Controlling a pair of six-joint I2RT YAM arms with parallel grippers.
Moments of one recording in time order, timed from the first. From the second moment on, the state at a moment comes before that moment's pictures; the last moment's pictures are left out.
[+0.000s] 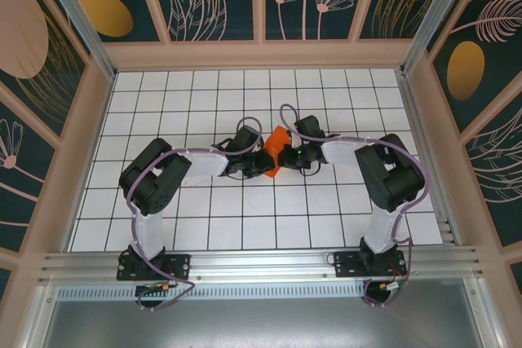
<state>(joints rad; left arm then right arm) -0.71 1.95 1.03 0.04 0.33 -1.00 0.50 1.83 0.95 -0.17 -0.43 0.53</state>
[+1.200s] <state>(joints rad) -0.71 1.88 0.97 0.06 0.27 -1.04 0.57 1.77 0.87 -0.17 -0.42 0.41</state>
